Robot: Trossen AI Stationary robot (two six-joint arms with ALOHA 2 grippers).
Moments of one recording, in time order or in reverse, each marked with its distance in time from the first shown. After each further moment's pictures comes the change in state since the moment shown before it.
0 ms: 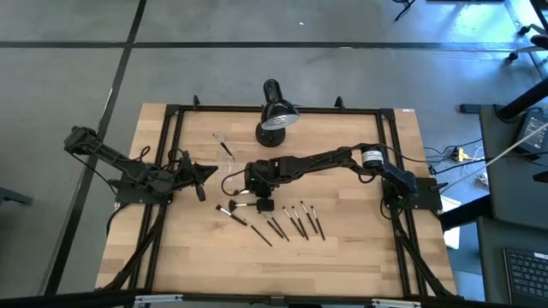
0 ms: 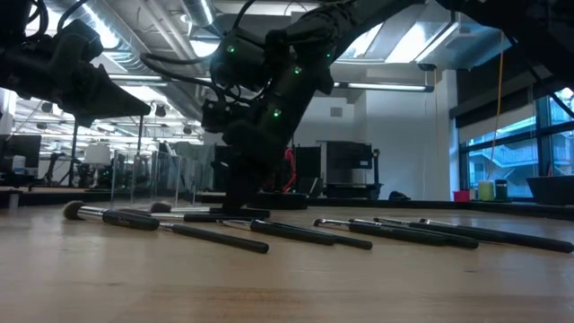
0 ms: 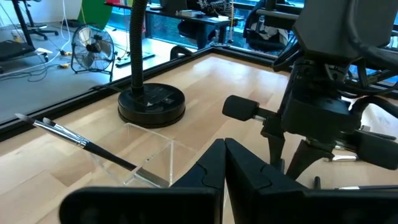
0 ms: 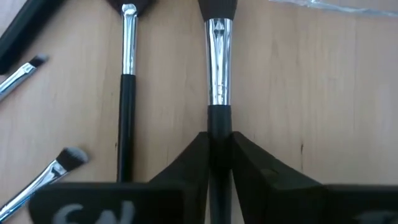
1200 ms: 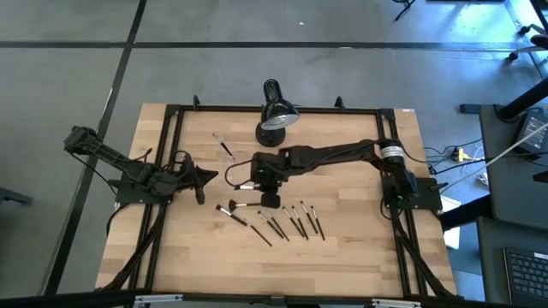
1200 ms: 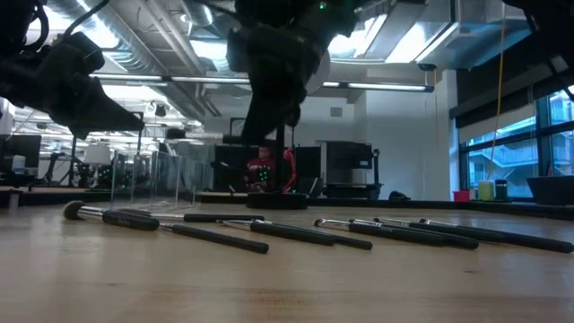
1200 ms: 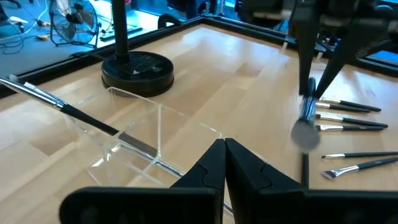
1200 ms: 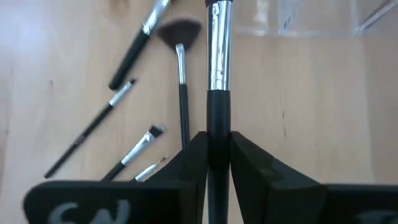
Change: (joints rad) left arm -0.001 0.002 0.000 -0.120 0.087 -0.116; right arm 0.007 -0.211 -0.001 -0.159 -0.066 0.132
